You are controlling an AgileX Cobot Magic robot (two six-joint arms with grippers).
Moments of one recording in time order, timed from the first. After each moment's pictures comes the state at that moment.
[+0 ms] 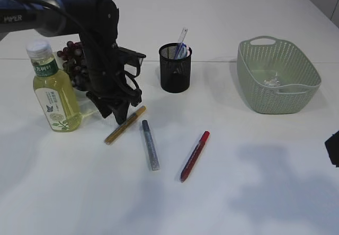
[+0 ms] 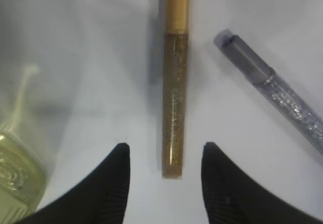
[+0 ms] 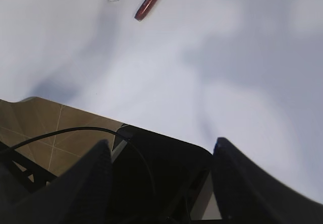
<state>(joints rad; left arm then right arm) -0.44 2.31 -1.91 -0.02 1.23 0.09 0.39 0.94 -0.98 0.21 1.25 0.22</state>
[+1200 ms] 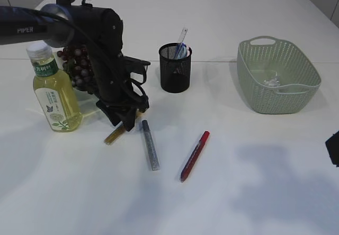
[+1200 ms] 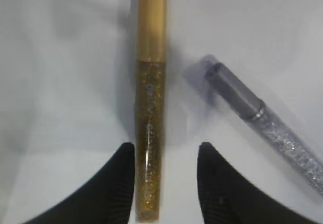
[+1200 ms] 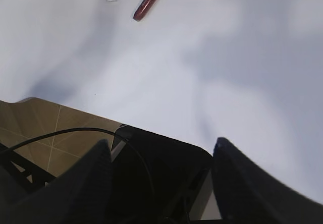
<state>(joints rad) -0.44 2.37 -1.91 -0.09 1.17 0.09 0.39 0.94 -0.98 0.21 1.25 0.22</state>
